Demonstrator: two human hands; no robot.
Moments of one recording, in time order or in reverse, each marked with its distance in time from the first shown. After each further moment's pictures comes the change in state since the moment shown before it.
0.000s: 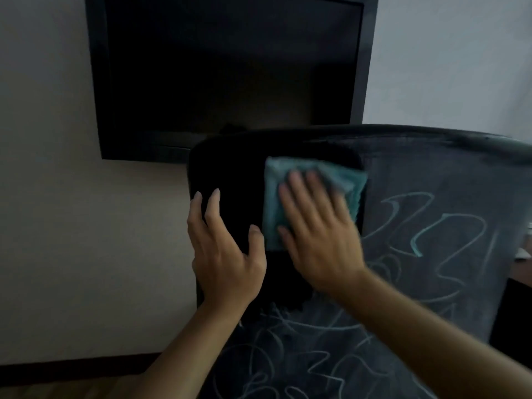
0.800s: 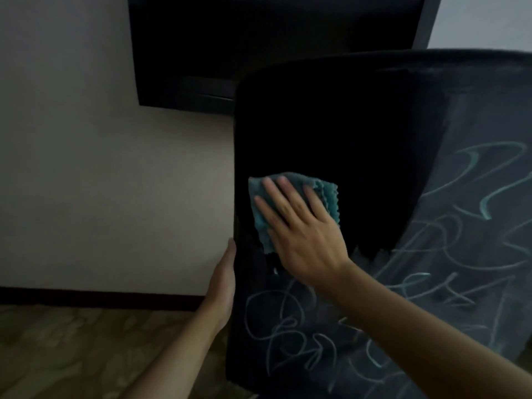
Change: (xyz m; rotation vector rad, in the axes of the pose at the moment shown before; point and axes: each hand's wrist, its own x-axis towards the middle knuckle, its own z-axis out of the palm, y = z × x) left_hand -0.082 -0.112 -0.029 -0.788 -0.403 -1.107; right_hand -0.029 -0.094 0.026 0.031 -0.231 -0.183
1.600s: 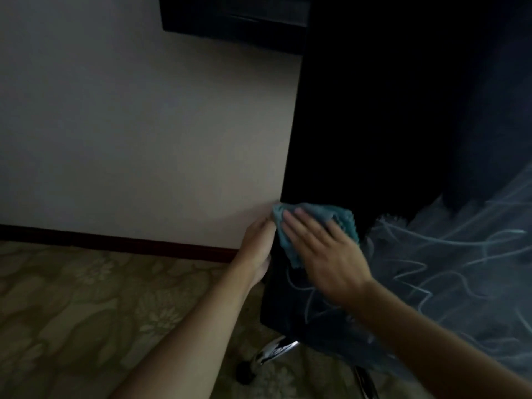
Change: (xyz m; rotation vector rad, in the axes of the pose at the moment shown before) left_hand 0.018 -0.027 -0.040 0.008 -0.106 -0.080; right_hand -0.076 -0.092 0.049 0.112 -0.260 -0.150
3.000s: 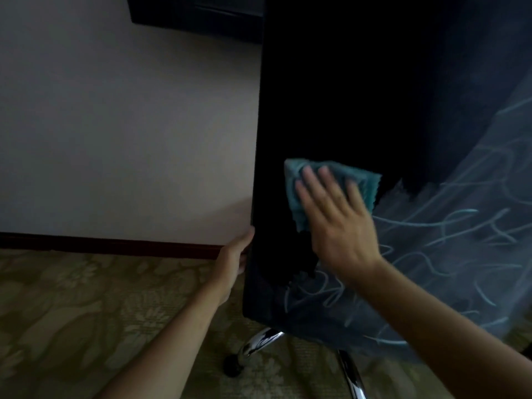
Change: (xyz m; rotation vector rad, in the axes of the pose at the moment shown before) left_hand -0.029 -0.037 -0.014 0.208 0.050 -0.048; right_hand -0.018 0.044 -0.027 0.078 0.243 0.249
